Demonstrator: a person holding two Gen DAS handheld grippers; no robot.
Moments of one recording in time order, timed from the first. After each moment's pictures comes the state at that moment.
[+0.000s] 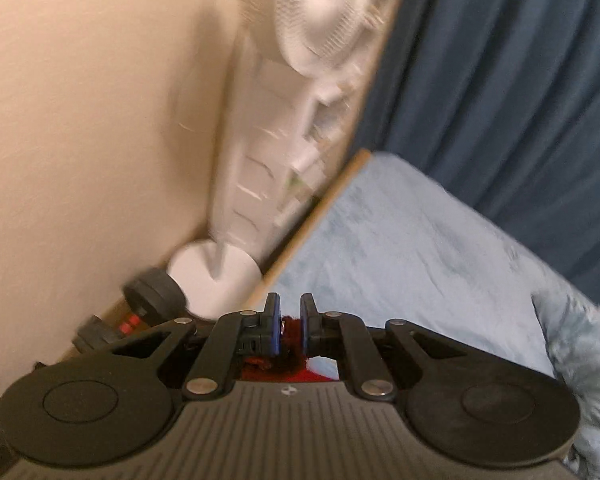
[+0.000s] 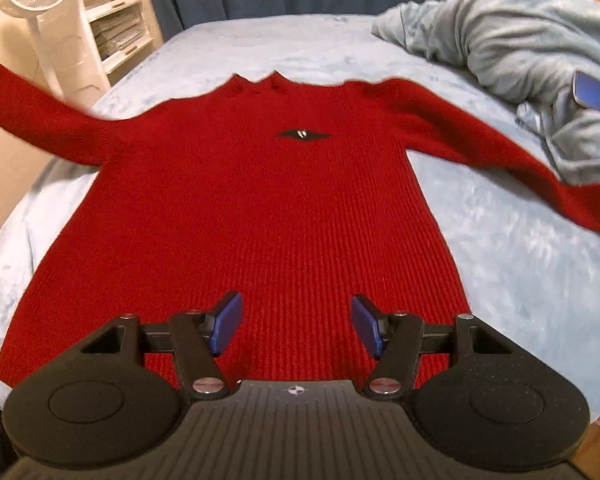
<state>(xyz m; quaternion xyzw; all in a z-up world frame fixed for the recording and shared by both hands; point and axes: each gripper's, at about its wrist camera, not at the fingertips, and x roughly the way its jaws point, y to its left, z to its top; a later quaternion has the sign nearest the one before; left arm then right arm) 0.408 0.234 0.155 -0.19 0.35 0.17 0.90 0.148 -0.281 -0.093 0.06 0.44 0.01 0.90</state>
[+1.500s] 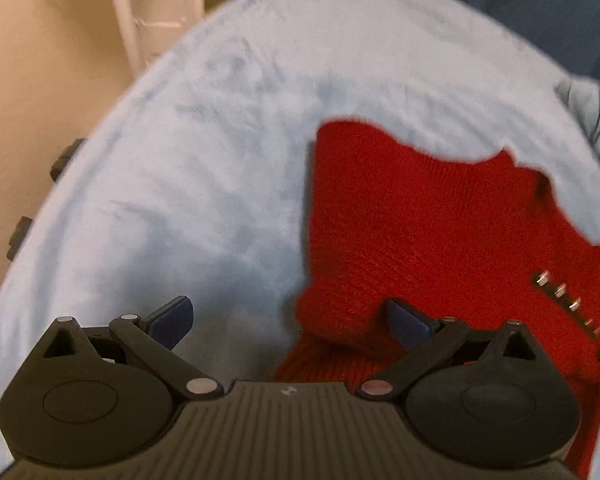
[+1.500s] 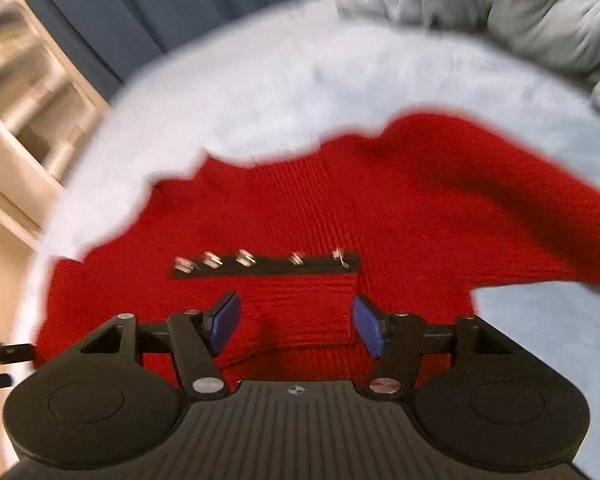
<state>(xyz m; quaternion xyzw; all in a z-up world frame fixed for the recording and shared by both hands) 0.445 0.070 -0.146 -0.08 0.53 0.11 0.84 0.438 -0.348 -0.153 0.21 0.46 -0.02 0.86</state>
